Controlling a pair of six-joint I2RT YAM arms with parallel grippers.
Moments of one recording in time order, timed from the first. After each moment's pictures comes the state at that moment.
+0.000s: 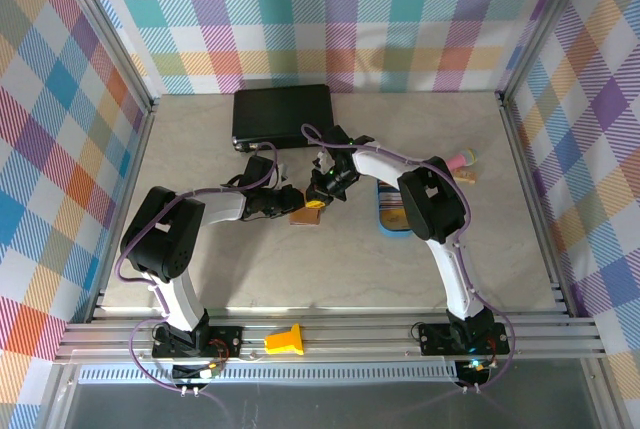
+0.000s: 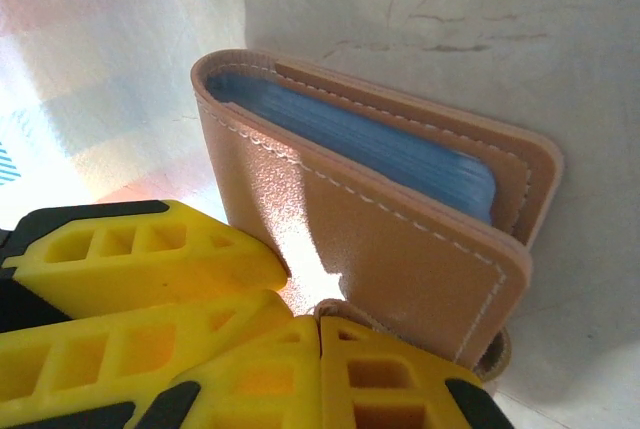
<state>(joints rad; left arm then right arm) -0.39 1.79 0.89 -0.01 0.44 -0.63 0.60 2.29 1.74 -0.77 -0.67 0.57</state>
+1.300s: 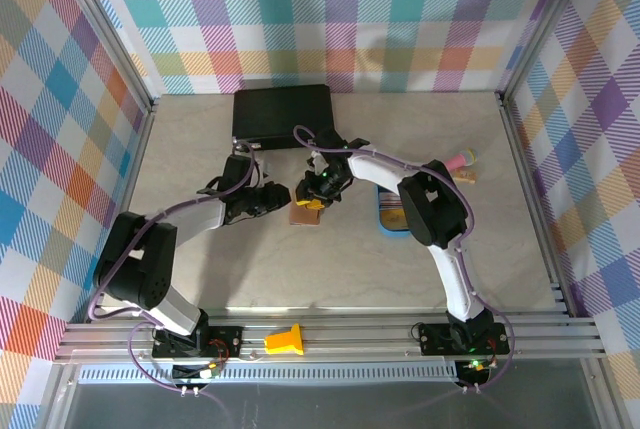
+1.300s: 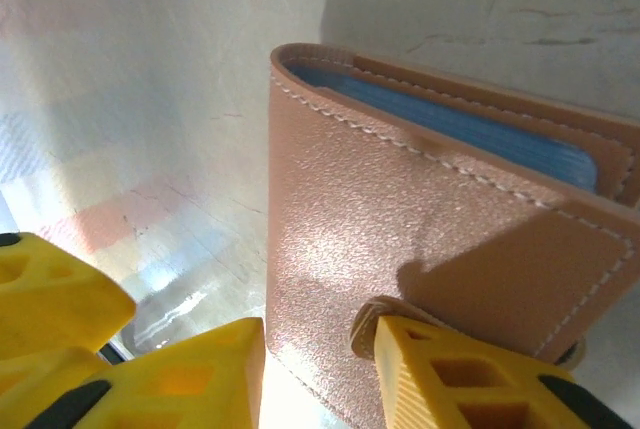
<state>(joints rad) -0.31 1.56 0.81 -0.09 0.42 -0.63 0.64 2.23 1.72 -0.72 -0.58 0.59</state>
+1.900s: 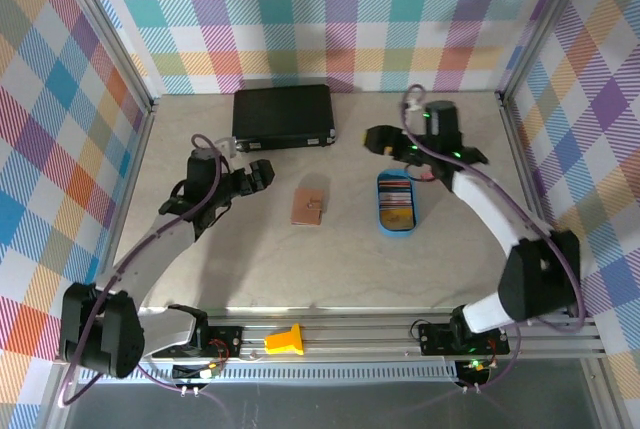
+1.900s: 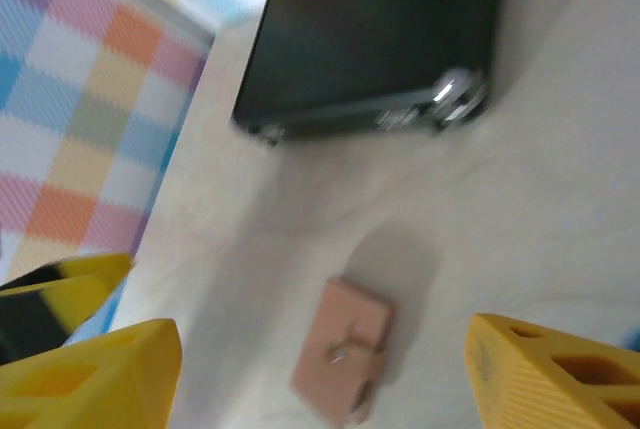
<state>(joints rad) -0.24 1.17 0.77 -0.14 0.12 -0.48 0.25 1.42 1.11 -0.20 -0.51 0.45</state>
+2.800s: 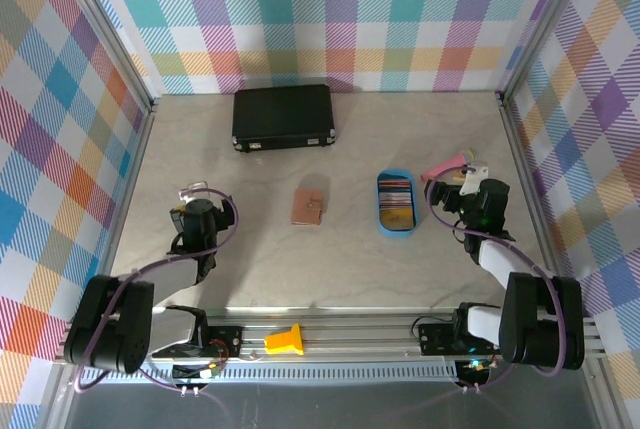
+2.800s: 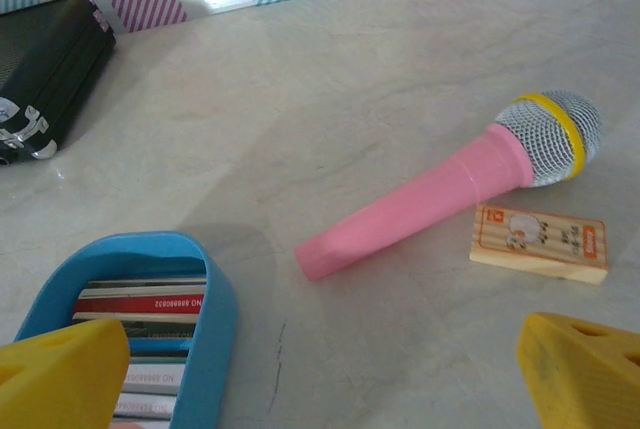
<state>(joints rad) -0.15 1.23 0.26 0.50 -0.40 -0.16 -0.11 1.22 0.39 0.42 -0.26 0.07</state>
